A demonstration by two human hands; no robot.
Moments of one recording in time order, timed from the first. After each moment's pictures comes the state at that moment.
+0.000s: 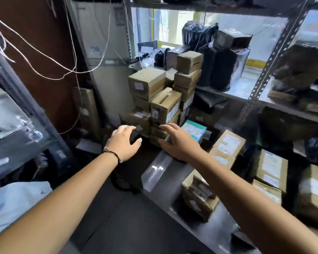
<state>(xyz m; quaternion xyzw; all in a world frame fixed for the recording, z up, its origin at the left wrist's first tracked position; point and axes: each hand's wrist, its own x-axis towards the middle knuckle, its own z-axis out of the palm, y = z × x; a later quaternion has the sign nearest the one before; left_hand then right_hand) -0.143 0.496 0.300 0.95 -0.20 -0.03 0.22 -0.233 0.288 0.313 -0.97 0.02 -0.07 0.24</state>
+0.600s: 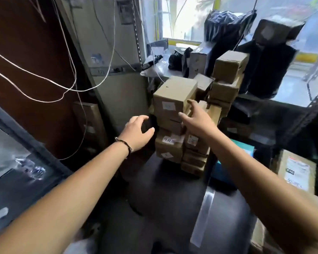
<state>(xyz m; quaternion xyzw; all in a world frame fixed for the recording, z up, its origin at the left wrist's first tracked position) 0.151 0.510 0.311 0.92 -0.26 -0.07 0.29 0.069 0.293 0.322 -0.90 0.19 -0.14 0.36</state>
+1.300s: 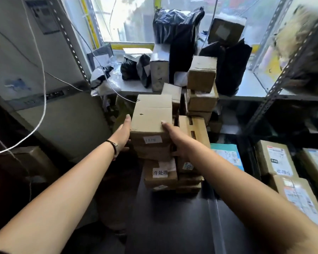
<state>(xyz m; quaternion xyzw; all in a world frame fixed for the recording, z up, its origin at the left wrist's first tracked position) 0.360 0.393 0.287 0.79 -0.18 -0.39 0.45 0.207 0.263 0.275 -0.54 0.45 -0.06 0.71</state>
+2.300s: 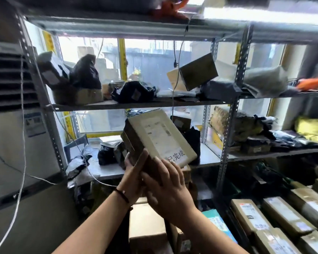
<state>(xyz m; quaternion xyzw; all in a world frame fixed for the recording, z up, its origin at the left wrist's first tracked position) 0.330 0.352 0.430 0.37 -0.32 -0.49 0.73 0.193 0.329 0.395 -0.82 0.18 -0.50 -0.22</state>
